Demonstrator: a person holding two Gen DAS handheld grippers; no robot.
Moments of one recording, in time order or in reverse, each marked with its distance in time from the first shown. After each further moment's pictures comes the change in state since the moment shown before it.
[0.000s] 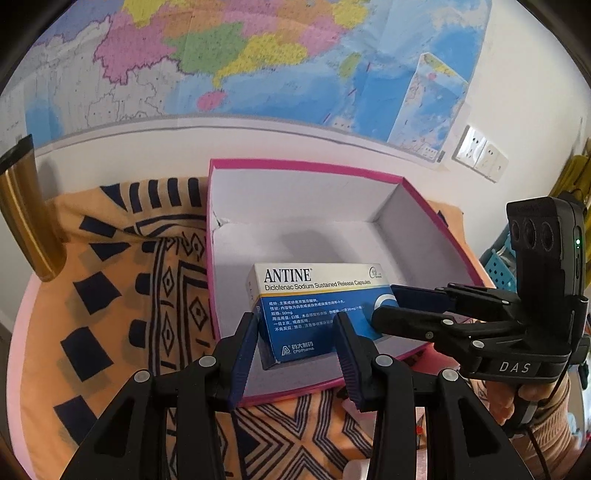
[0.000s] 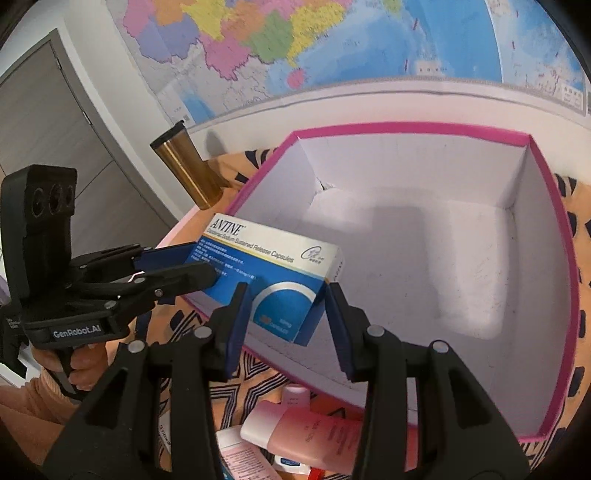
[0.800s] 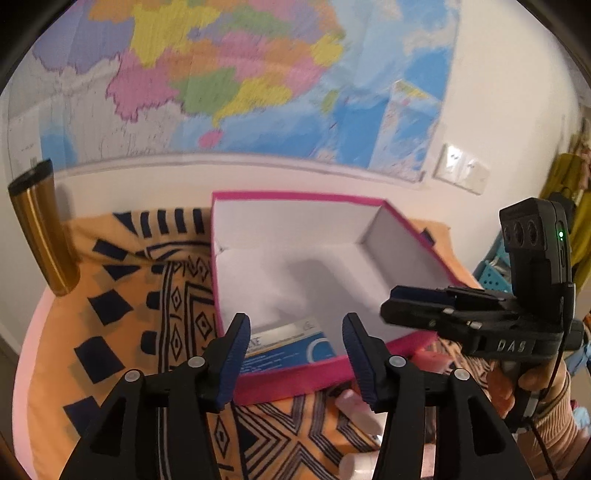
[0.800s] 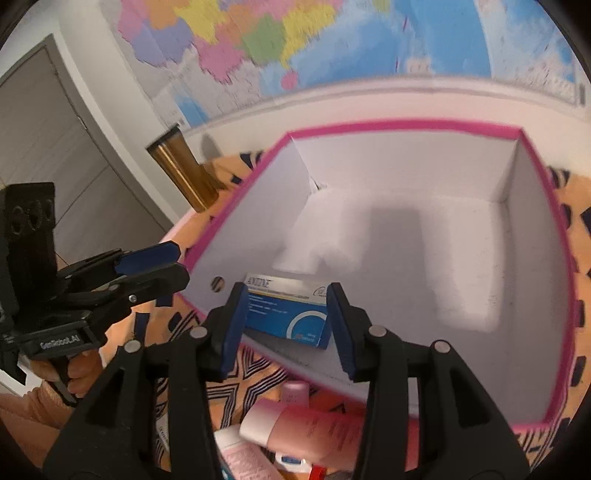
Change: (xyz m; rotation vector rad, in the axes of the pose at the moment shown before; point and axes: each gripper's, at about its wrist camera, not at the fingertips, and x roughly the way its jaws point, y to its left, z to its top) left arm -0.043 -0.015 -0.021 0.058 -0.156 -0.012; right arm -0.028 0.003 -0.016 -0.002 -0.076 -0.024
